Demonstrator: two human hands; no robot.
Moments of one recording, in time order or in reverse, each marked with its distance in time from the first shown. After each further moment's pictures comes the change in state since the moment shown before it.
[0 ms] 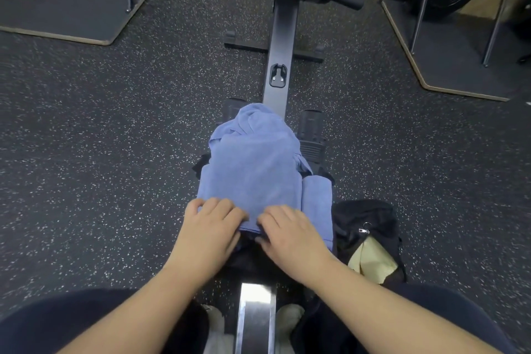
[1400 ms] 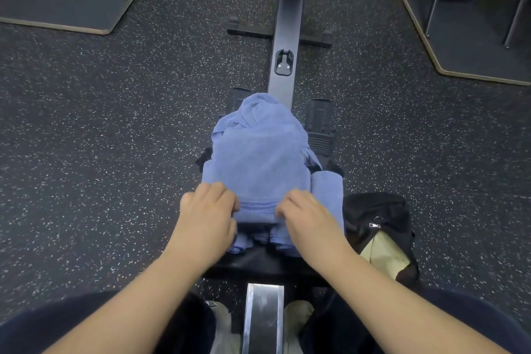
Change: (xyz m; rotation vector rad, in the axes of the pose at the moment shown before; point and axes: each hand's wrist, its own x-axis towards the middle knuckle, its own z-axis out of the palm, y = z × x) left_hand 0.020 -0.019 0.017 -0.070 0.037 -0.128; right_hand 0.011 0.027 0.012 0.181 0.056 0.127
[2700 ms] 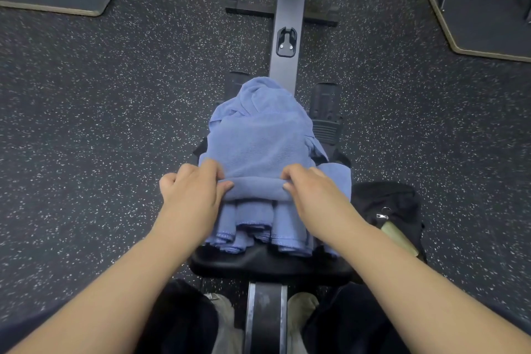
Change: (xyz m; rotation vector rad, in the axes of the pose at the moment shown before) left_hand 0.031 -0.008 -0.005 -0.108 -0.132 -0.323; right_hand 0.040 0.004 -0.032 0.097 -0.284 0.223
